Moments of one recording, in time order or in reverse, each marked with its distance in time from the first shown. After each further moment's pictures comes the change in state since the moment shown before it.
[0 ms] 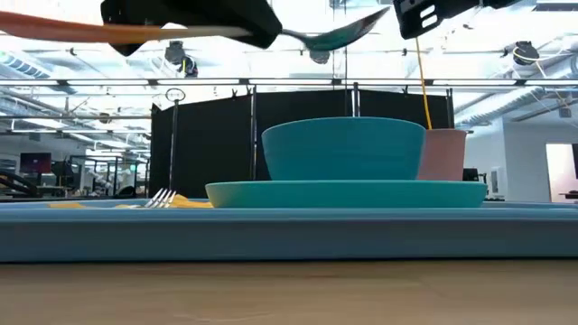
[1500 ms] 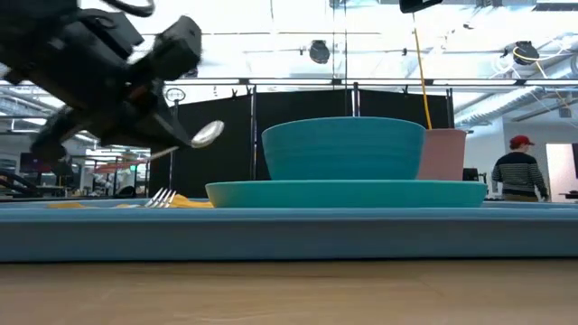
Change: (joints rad) left arm 0.064 -0.001 -0.228 -0.617 -0.349 -1.325; right arm 0.019 -0.004 0.000 0.038 -0.005 -0.156
